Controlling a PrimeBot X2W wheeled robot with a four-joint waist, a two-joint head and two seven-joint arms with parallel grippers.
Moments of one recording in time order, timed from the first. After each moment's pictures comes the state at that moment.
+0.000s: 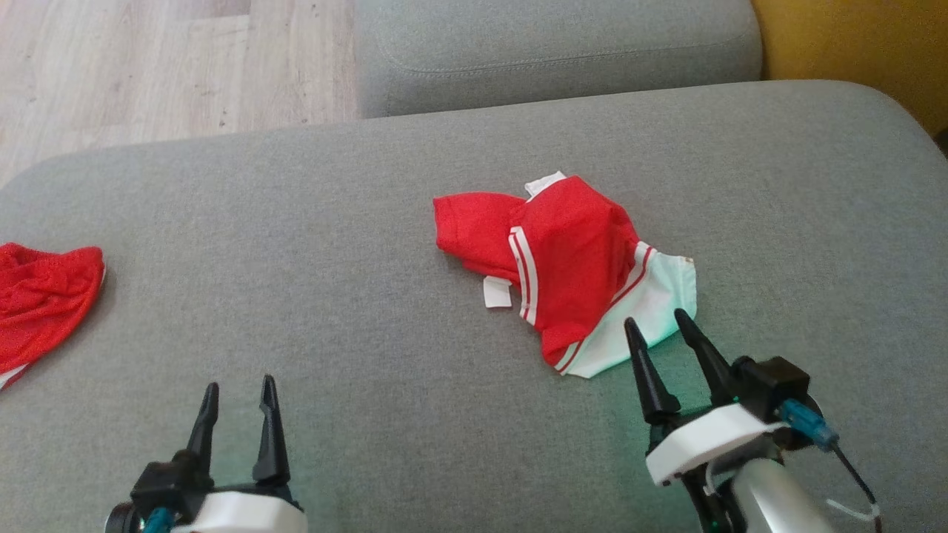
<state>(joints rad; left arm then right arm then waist) 0.01 0.05 -0.04 0.36 -0.22 -0.08 -0.26 -0.15 -0.06 0.27 0.47 0.26 0.12 -0.26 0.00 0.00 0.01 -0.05</state>
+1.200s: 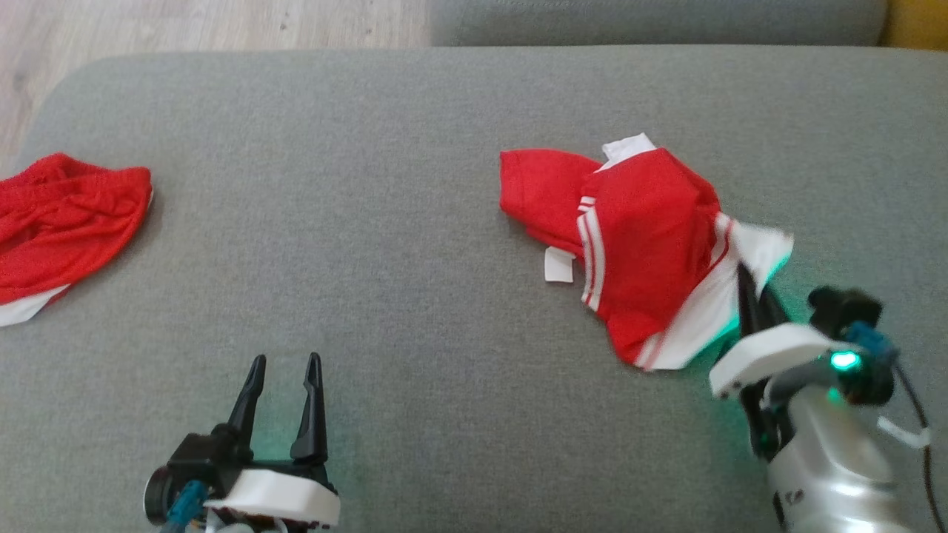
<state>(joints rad) -0.05 0.05 -0.14 0.38 -0.25 -0.11 -0.26 -0.43 -0.05 -0.04 0.90 0.18 0.12 -0.26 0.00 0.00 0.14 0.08</state>
